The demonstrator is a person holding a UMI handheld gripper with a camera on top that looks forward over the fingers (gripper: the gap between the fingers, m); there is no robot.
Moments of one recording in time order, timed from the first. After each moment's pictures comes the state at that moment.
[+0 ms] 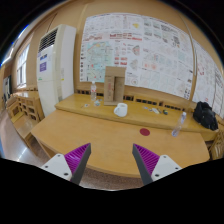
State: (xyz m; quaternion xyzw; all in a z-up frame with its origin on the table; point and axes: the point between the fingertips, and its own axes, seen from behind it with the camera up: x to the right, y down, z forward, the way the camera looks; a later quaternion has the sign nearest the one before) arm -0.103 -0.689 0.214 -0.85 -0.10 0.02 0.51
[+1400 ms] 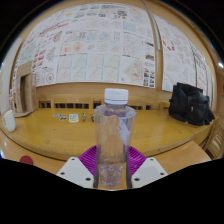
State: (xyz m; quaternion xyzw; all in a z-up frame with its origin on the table) arm 0.430 -0.210 0.038 -0.81 0.05 -0.07 0.58
